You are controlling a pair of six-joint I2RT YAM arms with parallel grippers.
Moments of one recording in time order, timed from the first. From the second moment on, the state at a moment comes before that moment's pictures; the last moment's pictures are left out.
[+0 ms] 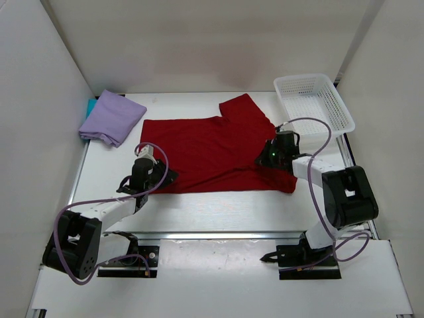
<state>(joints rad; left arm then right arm) -0.32 1.19 0.37 0.26 0.10 -0.76 0.23 1.58 0.76 0.06 -0.23 0.56</state>
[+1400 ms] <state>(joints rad) -0.53 1.27 0.39 0.32 0.09 -0.79 0.09 1.76 1.11 -0.13 -0.02 0.37</state>
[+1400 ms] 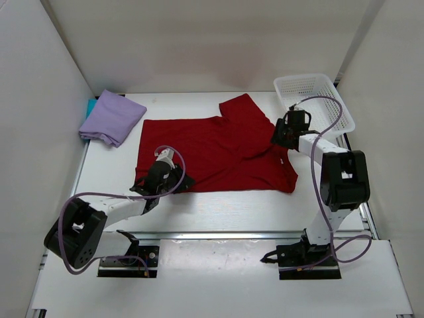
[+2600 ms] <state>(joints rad) -0.53 1.33 0.39 0.38 0.10 -0.80 0.15 1.97 1.35 -0.31 0.13 0.37</state>
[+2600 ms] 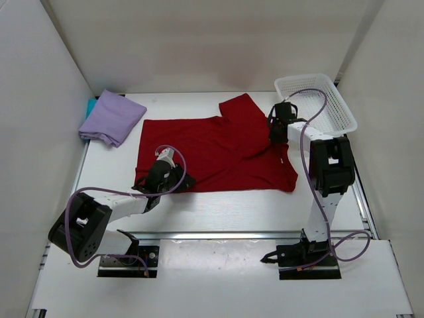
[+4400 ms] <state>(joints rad) -0.02 1.29 0.51 -0.02 -0.18 -0.63 0.24 1.29 0.51 0.18 -0.15 0.56</state>
